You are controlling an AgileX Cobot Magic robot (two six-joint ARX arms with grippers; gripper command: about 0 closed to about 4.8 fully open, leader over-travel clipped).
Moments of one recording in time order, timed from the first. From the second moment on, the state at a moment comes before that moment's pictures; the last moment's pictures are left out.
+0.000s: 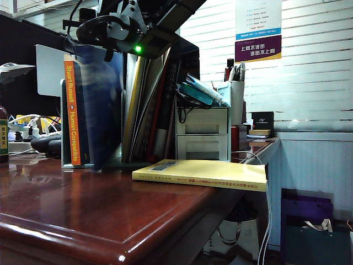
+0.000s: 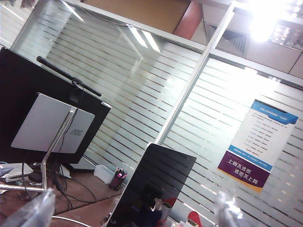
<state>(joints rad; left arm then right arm) -0.39 1.04 1.24 0.38 -0.47 -0.20 0.83 2.38 2.01 0.81 0.49 -0.15</state>
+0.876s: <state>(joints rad) -0.39 0.97 1.24 0.10 -0.45 -0.17 0.82 2.06 2.01 0.82 0.37 -0.27</state>
